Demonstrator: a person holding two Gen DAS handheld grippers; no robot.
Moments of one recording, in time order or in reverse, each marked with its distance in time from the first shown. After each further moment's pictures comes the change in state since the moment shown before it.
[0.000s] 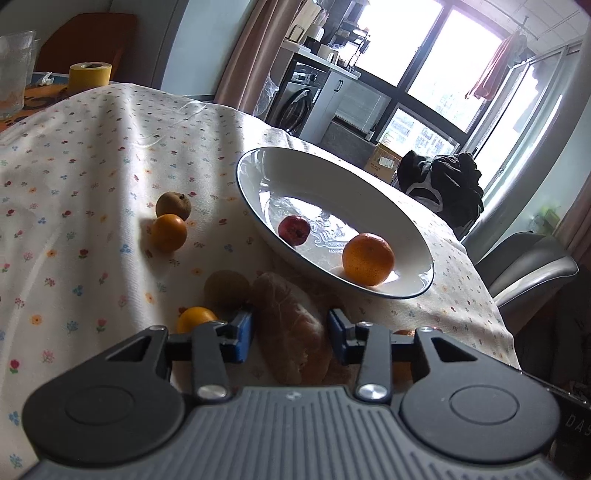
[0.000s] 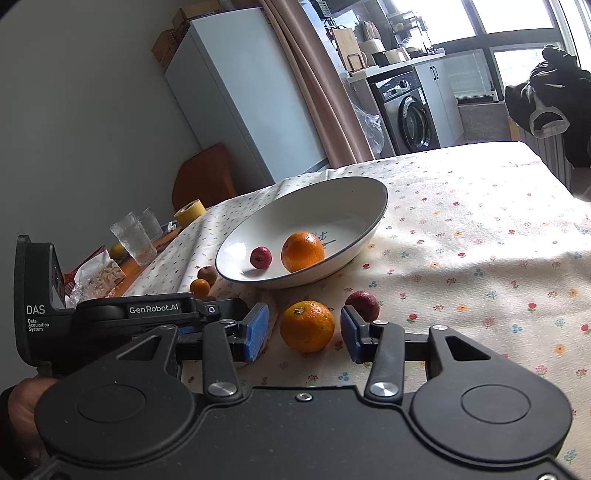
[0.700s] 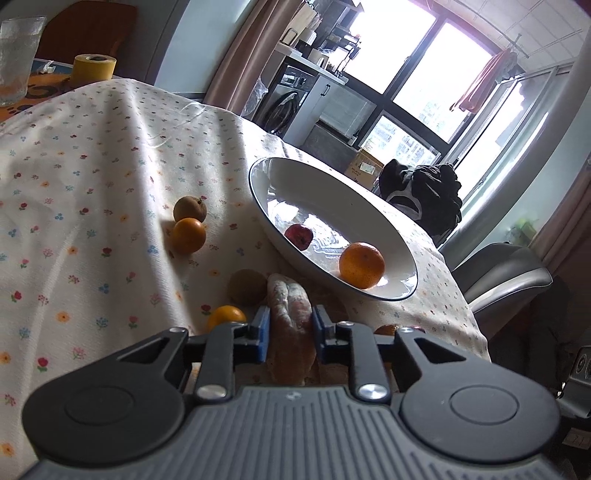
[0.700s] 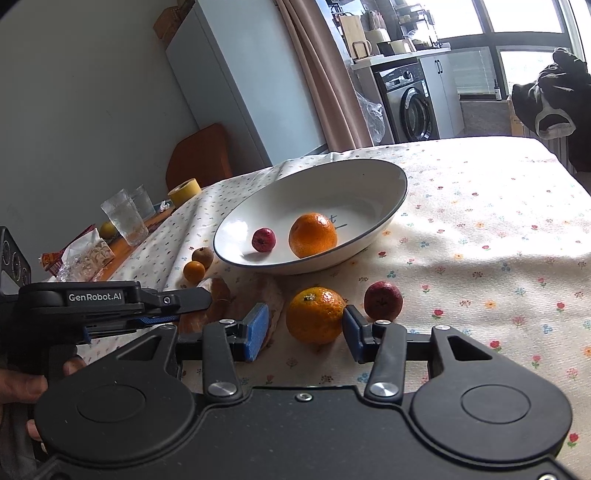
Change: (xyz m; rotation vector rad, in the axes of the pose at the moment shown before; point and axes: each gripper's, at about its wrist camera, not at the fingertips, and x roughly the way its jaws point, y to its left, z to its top) left arm -0.025 0.022 0.003 -0.028 -0.002 -0.083; right arm 0.026 0.015 -0.004 -0.045 0.052 -0.040
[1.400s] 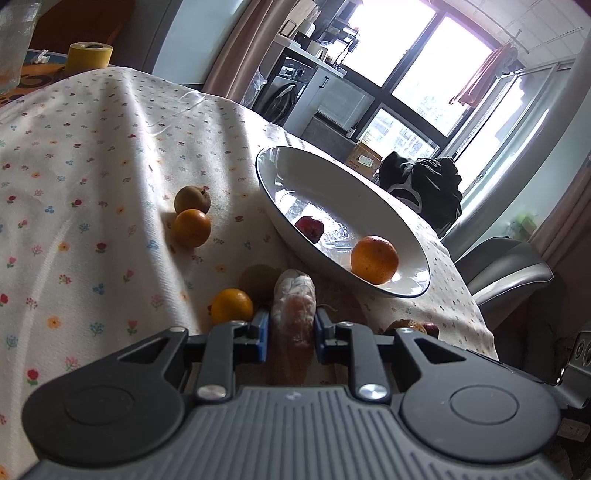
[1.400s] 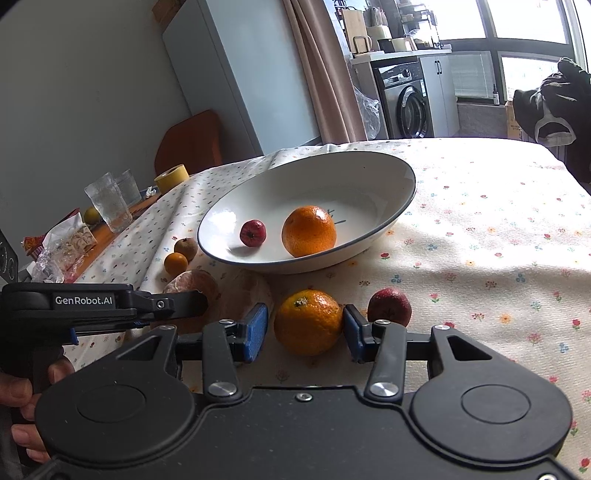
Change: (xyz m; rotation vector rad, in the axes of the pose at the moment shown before) left arm 0.015 0.009 0.000 0.003 0.026 -0.006; right arm 0.020 0.007 0.002 -0.044 0.019 -0.046
